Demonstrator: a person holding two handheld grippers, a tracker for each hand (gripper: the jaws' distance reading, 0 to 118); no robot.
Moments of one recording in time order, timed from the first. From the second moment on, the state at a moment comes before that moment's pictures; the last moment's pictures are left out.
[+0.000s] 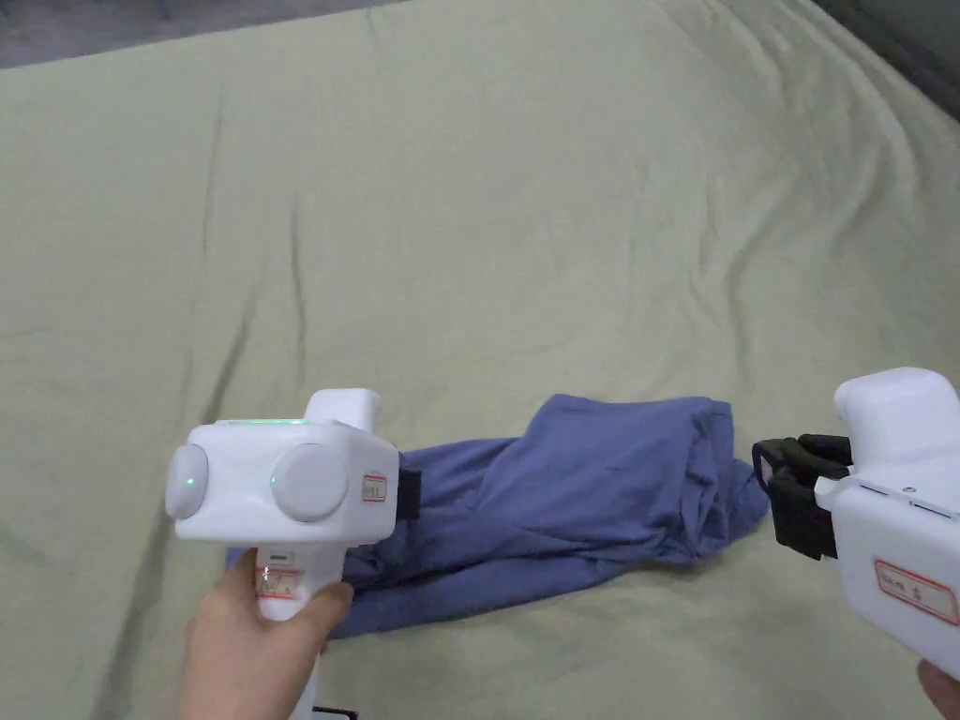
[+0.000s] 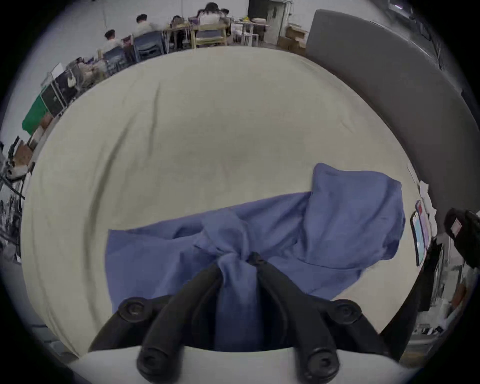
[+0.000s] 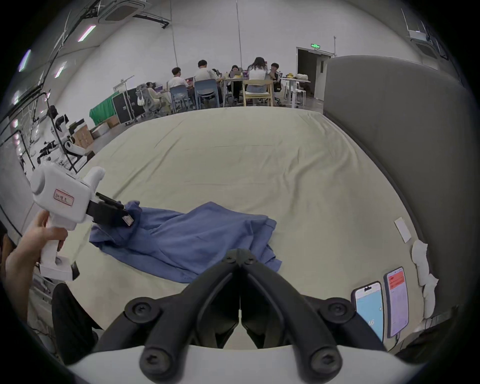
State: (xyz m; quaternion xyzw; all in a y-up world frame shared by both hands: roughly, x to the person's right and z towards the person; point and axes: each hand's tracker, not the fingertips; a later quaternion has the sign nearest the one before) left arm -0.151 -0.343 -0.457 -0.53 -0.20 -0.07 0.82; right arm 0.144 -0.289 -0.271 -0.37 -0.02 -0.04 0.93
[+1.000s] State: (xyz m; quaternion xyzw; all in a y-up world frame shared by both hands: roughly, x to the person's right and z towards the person) left arm -0.097 -0.358 -0.438 -0.49 -0.24 -0.08 0.83; right arm 0.130 -0.322 -0.299 -0.42 0.00 -0.03 0.91
